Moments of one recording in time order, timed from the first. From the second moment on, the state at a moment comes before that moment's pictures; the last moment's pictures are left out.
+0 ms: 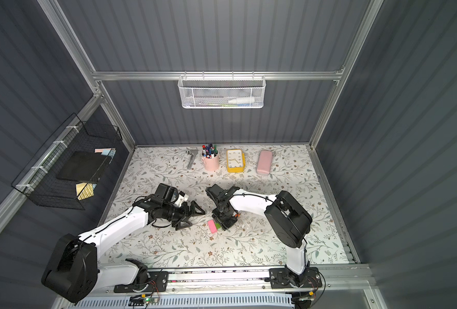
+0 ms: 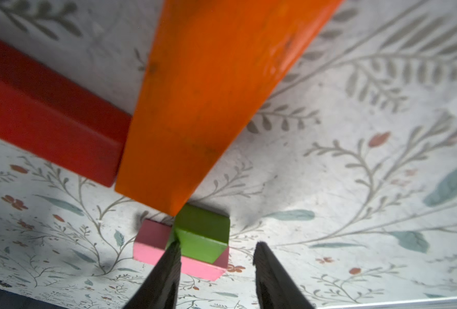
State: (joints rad) left arm -0.42 1.30 0.72 -0.48 0.69 -0.80; right arm 0.90 1.88 1.24 -0.75 -0.22 1.66
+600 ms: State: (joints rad) left arm -0.42 1.30 0.73 -0.52 0.69 -0.77; right arm 0.90 1.88 1.22 -0.69 -0.20 1.69
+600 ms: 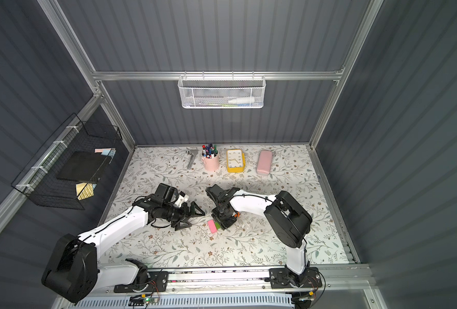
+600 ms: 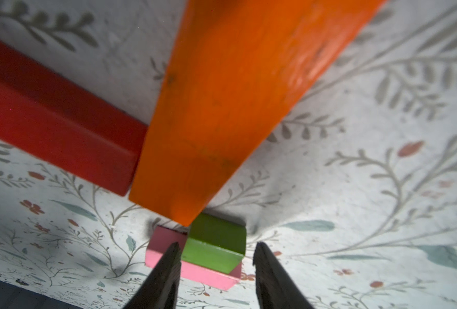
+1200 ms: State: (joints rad) left arm -0.42 1.30 0.74 -0.53 0.69 -0.74; right arm 0.91 1.90 1.22 -0.70 -0.19 1.70
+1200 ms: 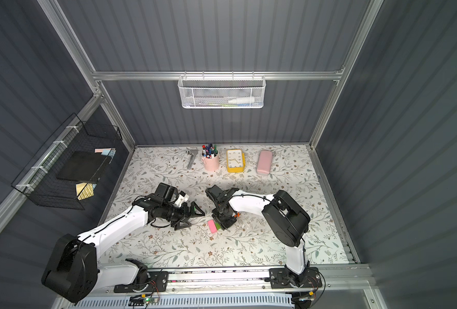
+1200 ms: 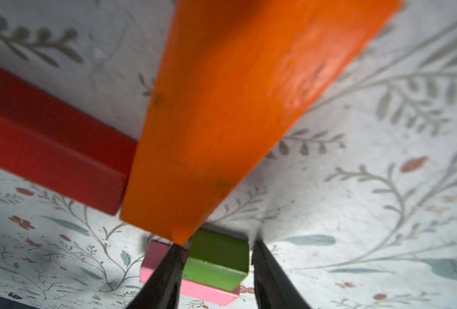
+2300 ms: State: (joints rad) left arm -0.42 1.30 0.74 -0.54 0.65 -0.74; right arm 0.90 1.71 1.34 -0.91 0.05 1.63
